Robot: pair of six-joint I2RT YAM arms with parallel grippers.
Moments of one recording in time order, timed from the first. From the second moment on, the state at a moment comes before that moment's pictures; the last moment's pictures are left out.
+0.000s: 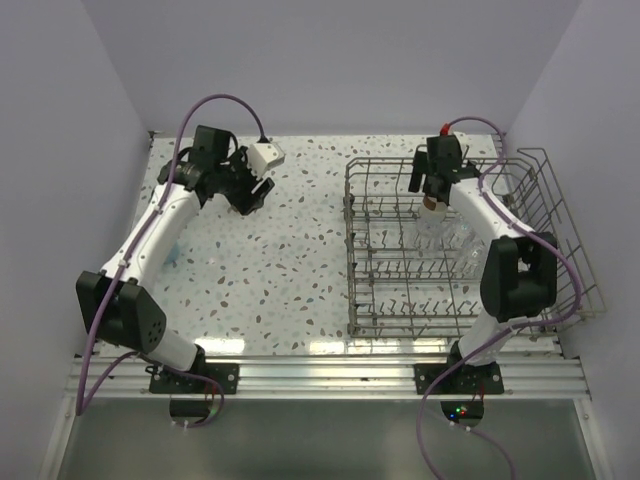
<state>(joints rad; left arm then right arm) -0.26 1.53 1.47 -0.79 0.33 0.60 0.16 1.72 1.37 -0.46 0.41 0.29</state>
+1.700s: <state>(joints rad) -0.02 1.45 1.47 -0.43 1.09 0.19 0.25 1.29 1.32 -0.15 -0.18 0.43</state>
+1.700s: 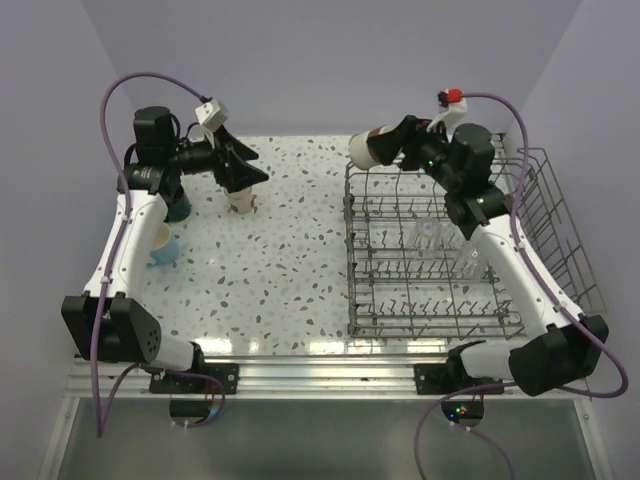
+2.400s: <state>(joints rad) -0.08 1.35 1.18 0.47 1.31 -0.62 0.53 1.48 1.28 0.43 -0.42 0.81</state>
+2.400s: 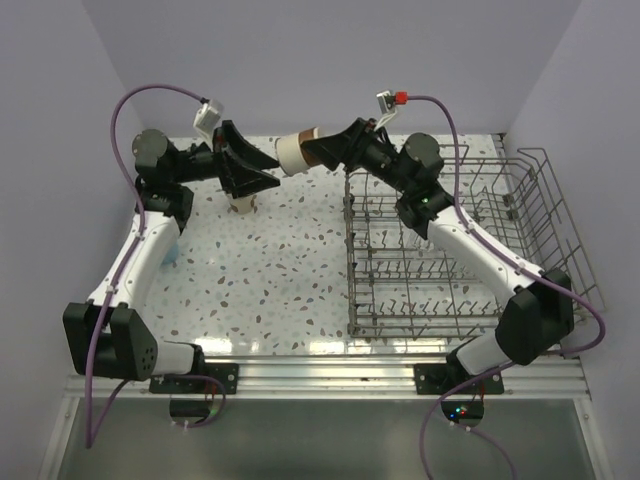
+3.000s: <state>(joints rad) -0.07 1.36 1.17 0.56 1.25 -0.76 0.58 1.57 1.28 0.59 -0.44 0.88</state>
